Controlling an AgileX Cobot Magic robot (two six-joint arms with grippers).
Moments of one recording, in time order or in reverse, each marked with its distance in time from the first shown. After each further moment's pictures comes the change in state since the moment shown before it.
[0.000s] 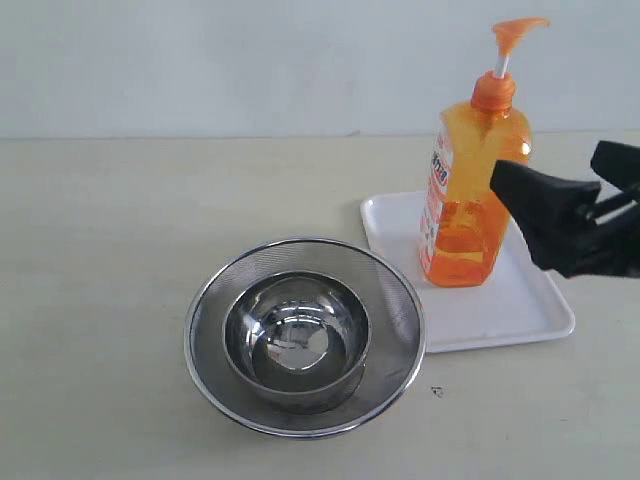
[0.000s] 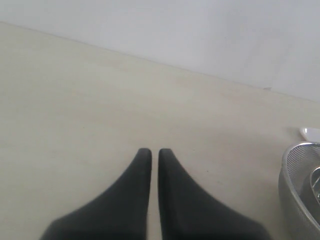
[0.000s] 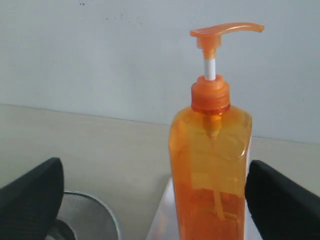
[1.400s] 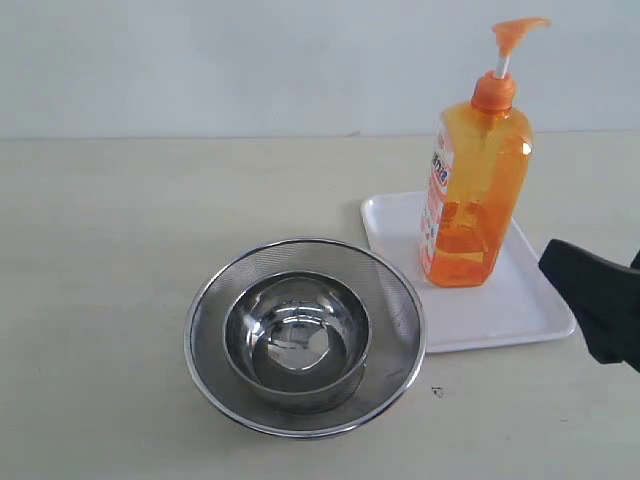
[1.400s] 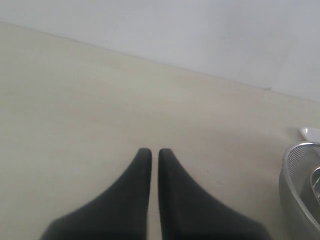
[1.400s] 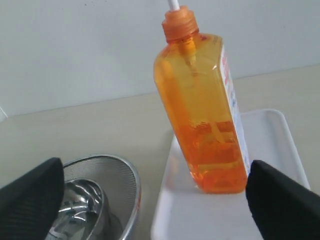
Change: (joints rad) left arm 0.000 0.000 0.000 0.000 0.000 0.000; right arm 0.019 -0.286 0.187 0.047 0.186 0.227
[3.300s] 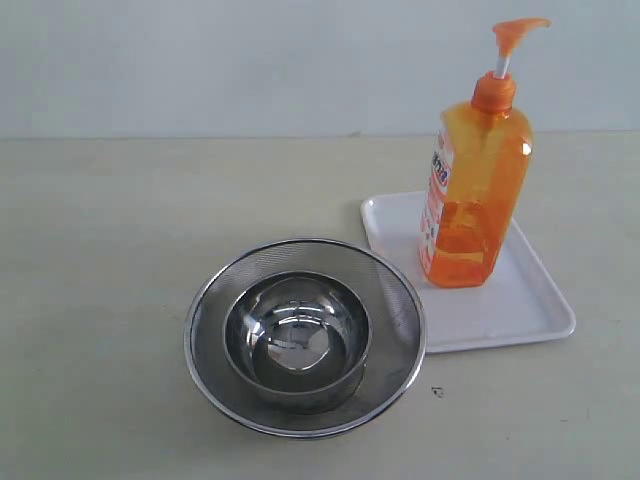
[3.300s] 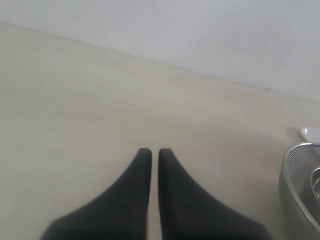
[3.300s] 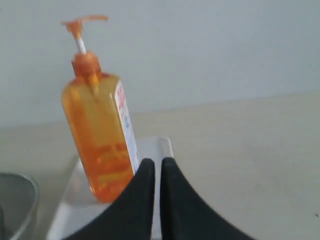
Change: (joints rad) left arm 0.000 0.000 0.000 0.000 0.000 0.000; right arm -0.172 -0.733 0.031 0.297 0.677 -0.447
